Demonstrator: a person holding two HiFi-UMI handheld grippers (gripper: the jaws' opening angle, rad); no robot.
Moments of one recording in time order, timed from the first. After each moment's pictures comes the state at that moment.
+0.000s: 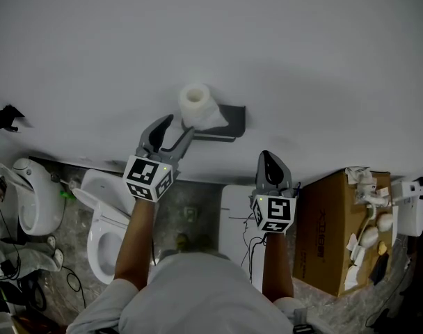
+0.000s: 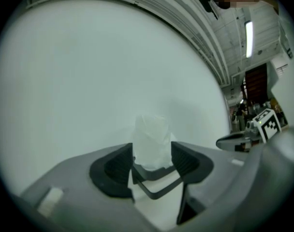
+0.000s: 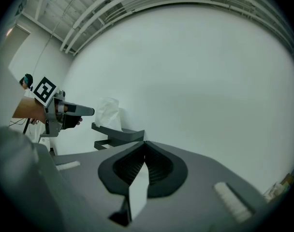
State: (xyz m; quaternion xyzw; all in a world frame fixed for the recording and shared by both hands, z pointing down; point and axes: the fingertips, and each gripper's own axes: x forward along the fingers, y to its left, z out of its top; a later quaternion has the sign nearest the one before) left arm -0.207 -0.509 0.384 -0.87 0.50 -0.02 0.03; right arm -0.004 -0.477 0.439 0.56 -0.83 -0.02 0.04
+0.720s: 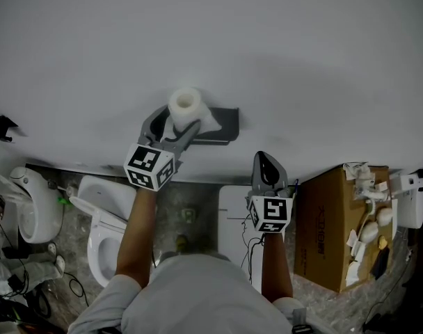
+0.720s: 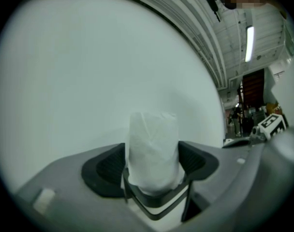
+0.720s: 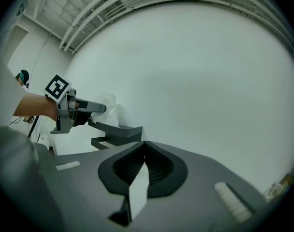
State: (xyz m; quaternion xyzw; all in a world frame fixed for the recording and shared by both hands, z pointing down) left arm -0.183 -0.554 0.381 -0.88 0.47 -0.02 0.02; right arm 0.000 -0.490 0.449 0.56 -0.83 -0.01 0.05
